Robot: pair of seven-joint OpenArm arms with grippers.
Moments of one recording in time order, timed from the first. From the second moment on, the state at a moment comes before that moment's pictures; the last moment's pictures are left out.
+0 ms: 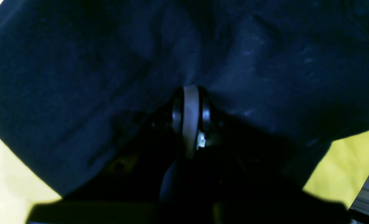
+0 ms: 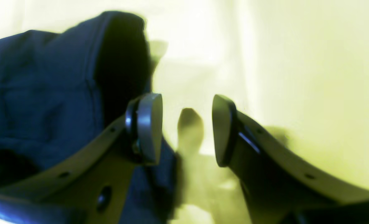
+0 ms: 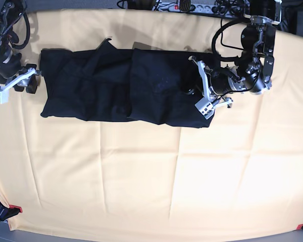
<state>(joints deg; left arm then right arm) 4.4 -20.9 4.9 102.7 -39.9 -37.9 60.4 -19.5 16.7 34.6 108.5 39.4 19.2 -59.7</state>
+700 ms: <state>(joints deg) 4.4 -20.8 4.9 102.7 -41.1 -37.9 60.5 -19.4 14.0 35.1 97.3 64.6 34.1 -66.9</state>
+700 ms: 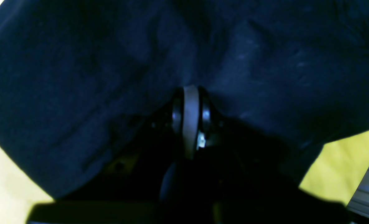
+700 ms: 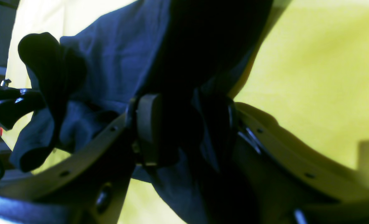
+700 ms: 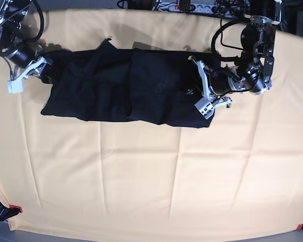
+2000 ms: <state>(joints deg) 4.4 -20.9 4.9 102.7 -41.1 -37.9 60.7 -19.1 11.9 36.2 97.3 61.8 33.6 -65.5</state>
